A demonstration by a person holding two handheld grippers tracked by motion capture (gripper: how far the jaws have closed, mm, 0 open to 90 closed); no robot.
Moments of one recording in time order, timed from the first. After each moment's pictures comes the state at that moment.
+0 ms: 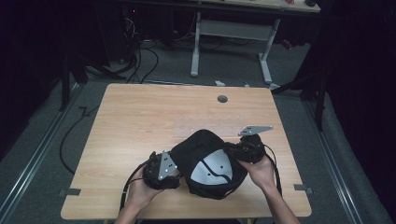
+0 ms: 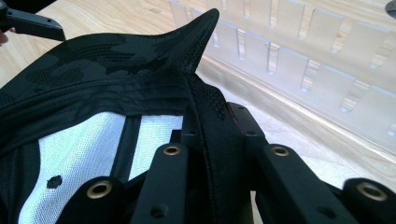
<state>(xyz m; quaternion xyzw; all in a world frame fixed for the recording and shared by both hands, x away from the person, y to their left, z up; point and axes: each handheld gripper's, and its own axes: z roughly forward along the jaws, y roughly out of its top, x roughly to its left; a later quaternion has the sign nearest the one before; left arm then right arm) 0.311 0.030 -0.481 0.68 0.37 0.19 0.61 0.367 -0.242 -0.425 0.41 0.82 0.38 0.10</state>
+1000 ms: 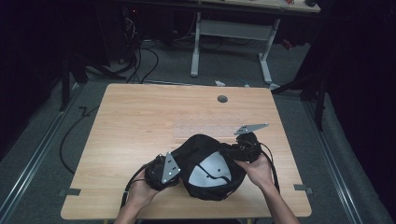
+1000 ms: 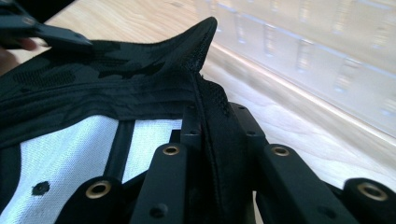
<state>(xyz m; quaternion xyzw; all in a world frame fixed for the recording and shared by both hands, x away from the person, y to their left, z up) 0.306 0.024 -0.481 0.70 0.33 0.21 0.60 0.371 -0.232 -0.422 0.40 0.83 0.39 0.05</state>
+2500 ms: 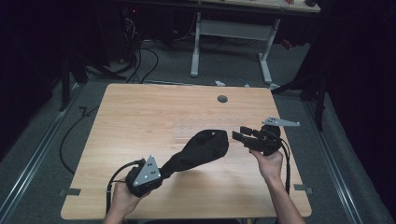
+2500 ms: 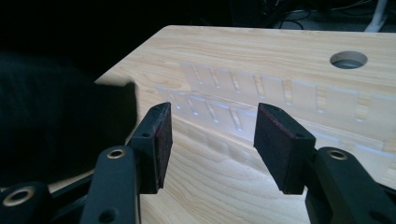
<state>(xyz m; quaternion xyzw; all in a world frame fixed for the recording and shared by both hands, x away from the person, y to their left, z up) 0.283 0.075 -0.447 0.69 0.32 0.09 0.64 0.375 -0.286 -0.409 0.46 0.72 0.51 0.11</state>
